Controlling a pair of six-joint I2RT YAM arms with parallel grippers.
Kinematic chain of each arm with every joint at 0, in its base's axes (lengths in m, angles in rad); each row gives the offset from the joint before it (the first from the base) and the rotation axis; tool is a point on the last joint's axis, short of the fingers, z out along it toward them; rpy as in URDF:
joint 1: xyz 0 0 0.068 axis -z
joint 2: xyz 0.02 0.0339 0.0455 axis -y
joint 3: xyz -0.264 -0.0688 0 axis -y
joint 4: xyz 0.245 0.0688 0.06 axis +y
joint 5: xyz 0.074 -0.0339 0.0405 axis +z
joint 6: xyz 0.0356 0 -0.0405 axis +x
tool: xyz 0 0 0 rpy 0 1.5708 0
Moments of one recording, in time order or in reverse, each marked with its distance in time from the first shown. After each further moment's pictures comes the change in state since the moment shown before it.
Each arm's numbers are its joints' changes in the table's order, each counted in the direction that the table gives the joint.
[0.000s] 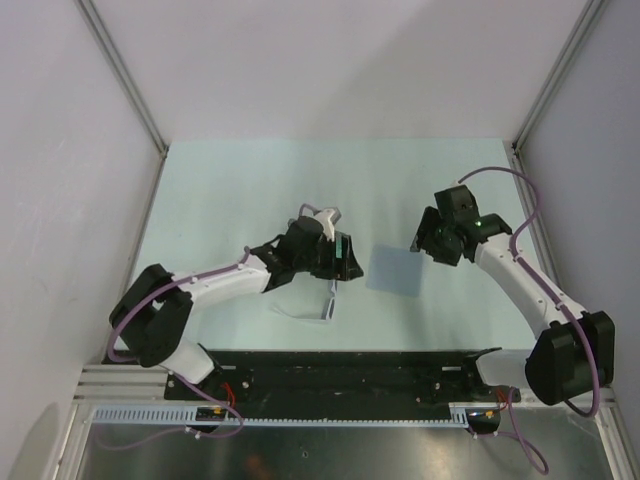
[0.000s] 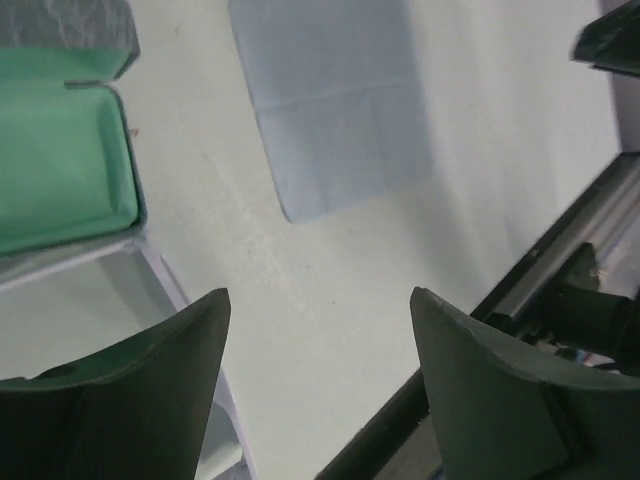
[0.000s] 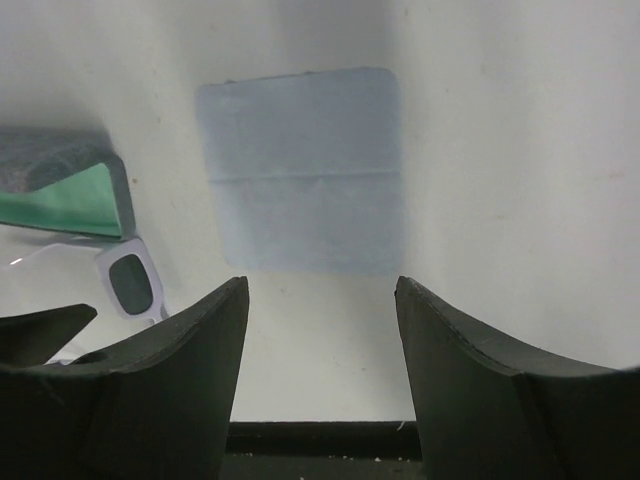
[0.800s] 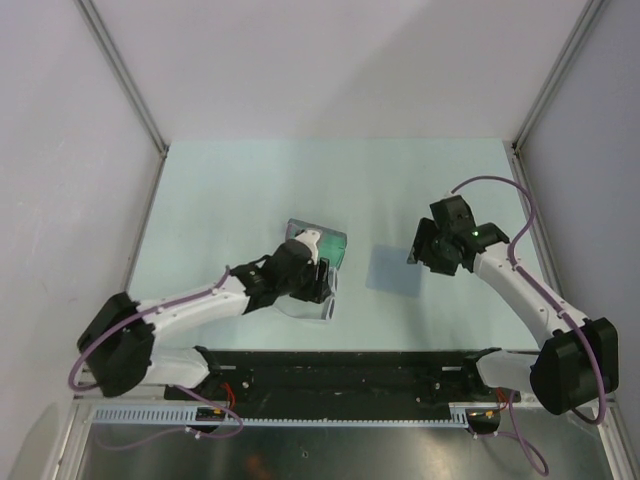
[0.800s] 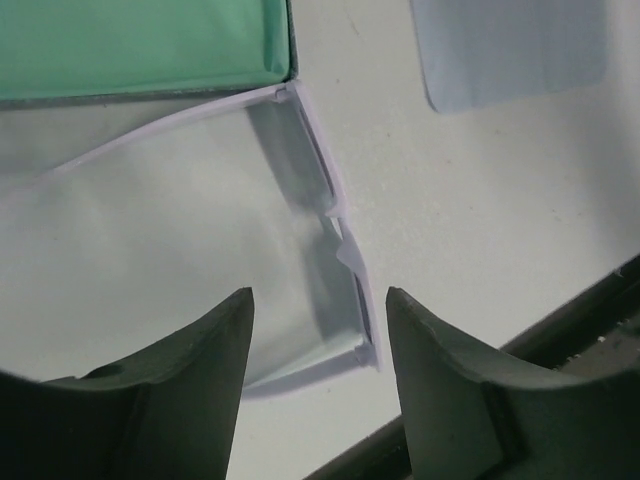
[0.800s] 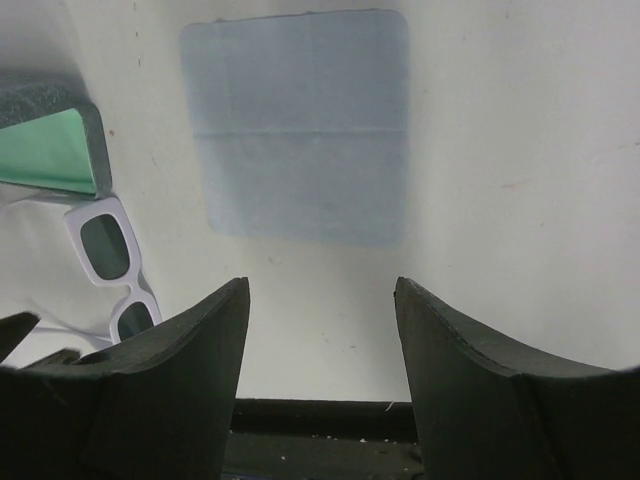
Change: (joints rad) left arm 0.085 0.263 -0.160 0.248 0.285 0.122; right arm -0.046 0.051 -0.070 0.017 0.005 -0.004
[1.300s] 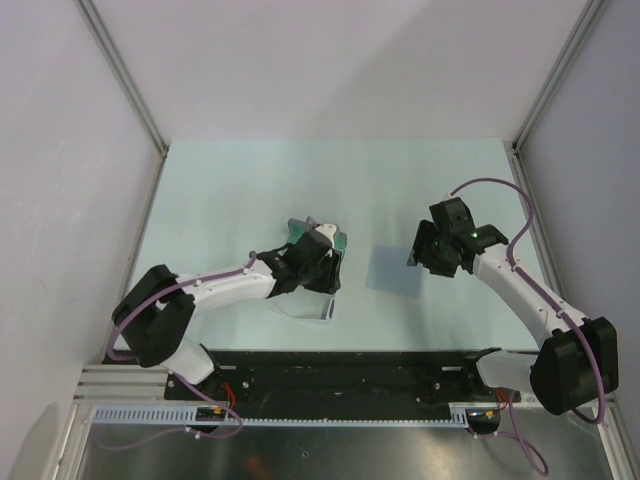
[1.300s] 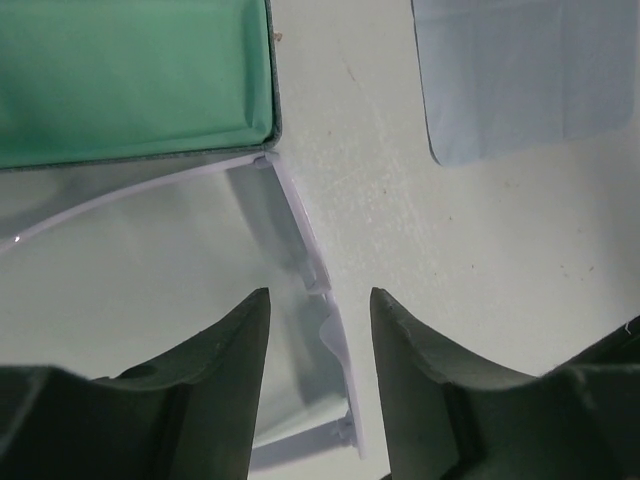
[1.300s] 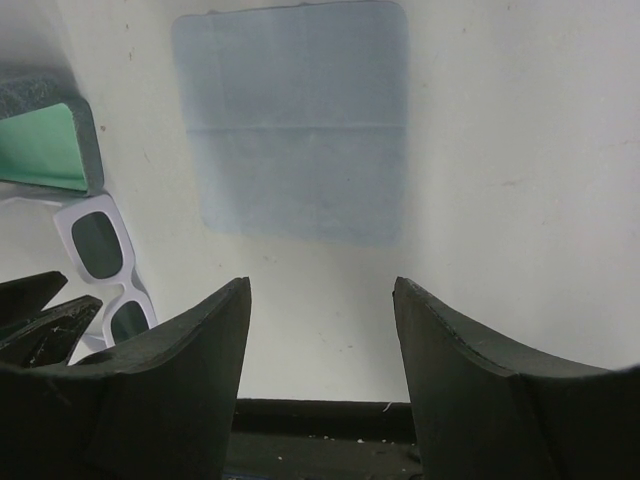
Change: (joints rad) left arm 0.000 -0.265 0.157 -0.013 0.001 -0.021; right arm -0.002 0.000 -0.022 -0.015 0.008 -0.001
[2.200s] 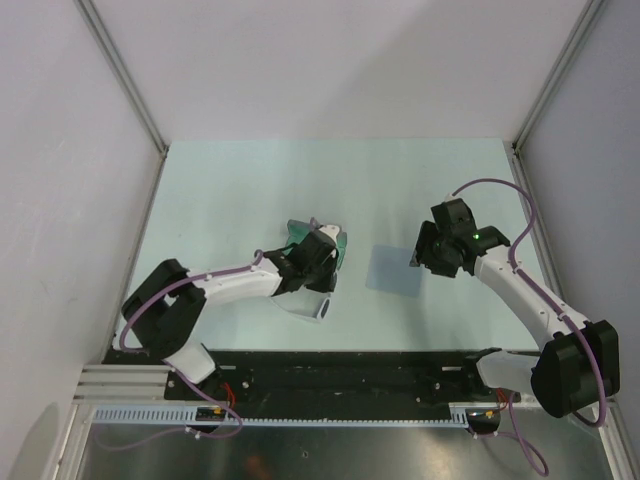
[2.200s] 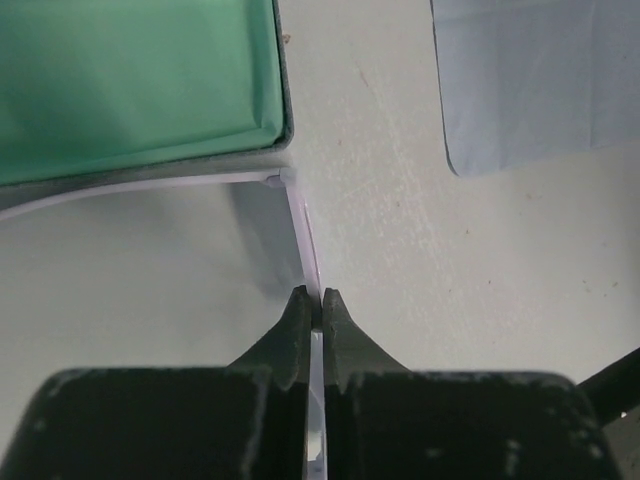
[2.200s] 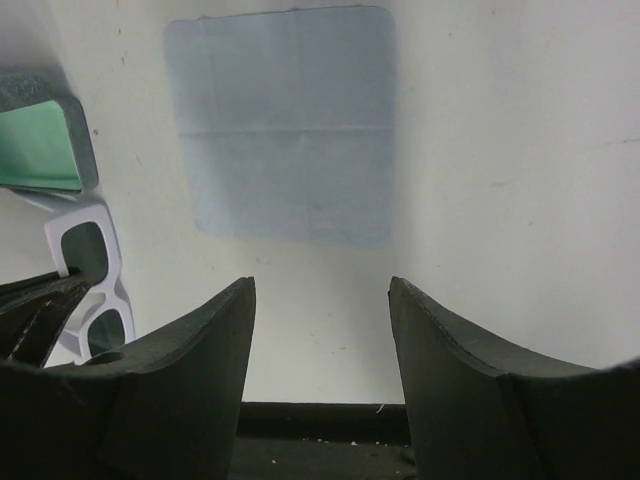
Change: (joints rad) left arm 0.000 -0.081 0.032 -0.014 0.008 0.005; right arm 0.008 0.015 -0.011 0.001 -0.012 -0.010
